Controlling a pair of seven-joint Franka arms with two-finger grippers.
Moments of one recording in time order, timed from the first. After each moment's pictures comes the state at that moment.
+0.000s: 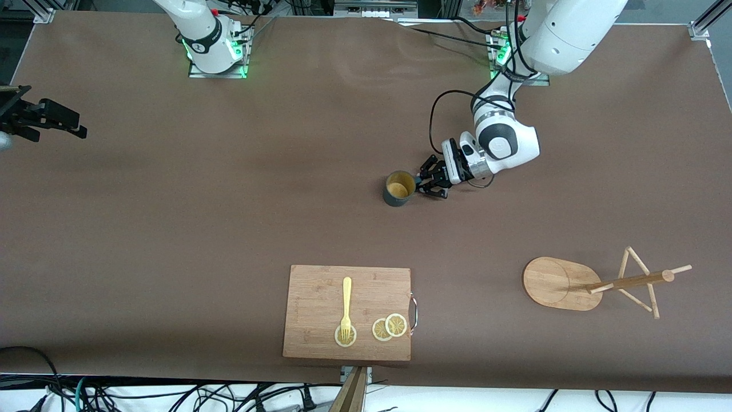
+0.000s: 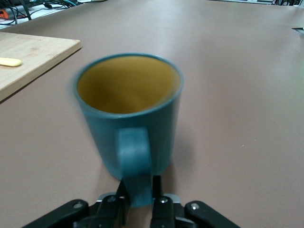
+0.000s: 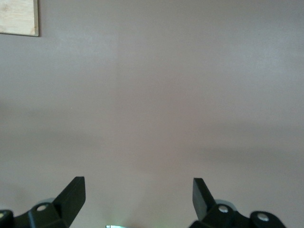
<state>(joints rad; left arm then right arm) -0.18 0.56 -0.28 -2.21 -1.89 2.48 2.72 -0.05 -0.01 -0.06 -1.66 0.04 1.57 -0.18</state>
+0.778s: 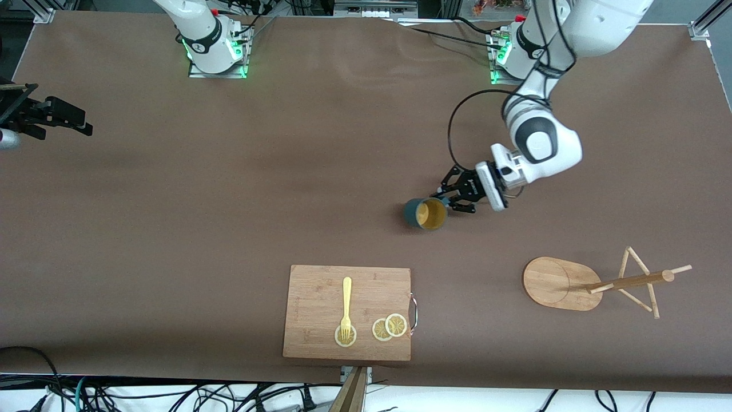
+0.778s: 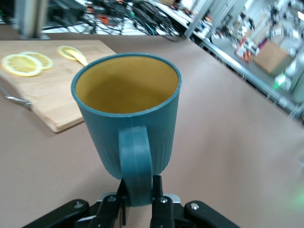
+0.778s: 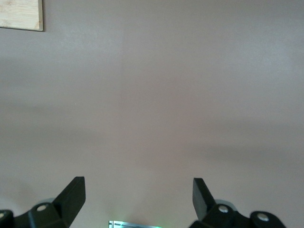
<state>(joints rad) -0.01 0.35 -0.27 -2.19 -1.61 2.33 1.79 -0.05 -0.01 -0.04 -1.66 0.04 1.55 -0.17</state>
